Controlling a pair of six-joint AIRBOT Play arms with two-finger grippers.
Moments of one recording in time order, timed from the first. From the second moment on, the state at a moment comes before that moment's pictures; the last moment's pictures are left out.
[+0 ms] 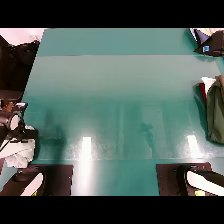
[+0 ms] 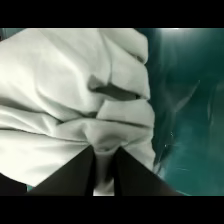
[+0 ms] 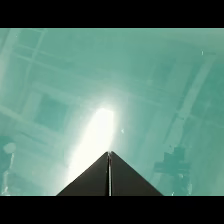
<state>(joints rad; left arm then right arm) 0.02 -0.80 0.58 1.95 -1.36 -1.78 -0.09 -1.22 1.88 -1.10 1.61 1.45</state>
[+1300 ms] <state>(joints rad) -0.44 -1.29 1.62 1.06 -1.34 -1.40 -0.09 -1.22 1.88 -1.09 1.55 1.46</state>
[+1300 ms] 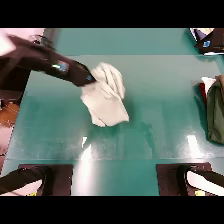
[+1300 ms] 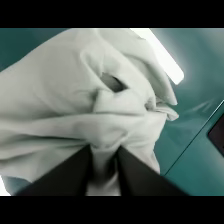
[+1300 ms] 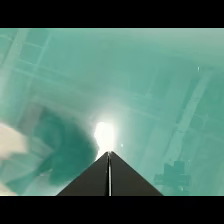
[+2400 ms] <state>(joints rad) -0.38 -1.29 0.74 0.66 -0.94 -1.16 -0.09 -1.22 1.88 -1.09 1.55 1.49</state>
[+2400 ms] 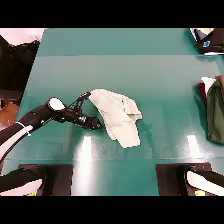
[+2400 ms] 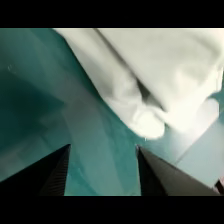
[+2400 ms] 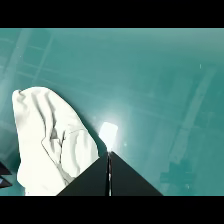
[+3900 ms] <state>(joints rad) -0.47 -1.35 0.73 0.47 -0.61 -1.14 -0.03 -1.22 1.88 -1.09 1.61 1.53</state>
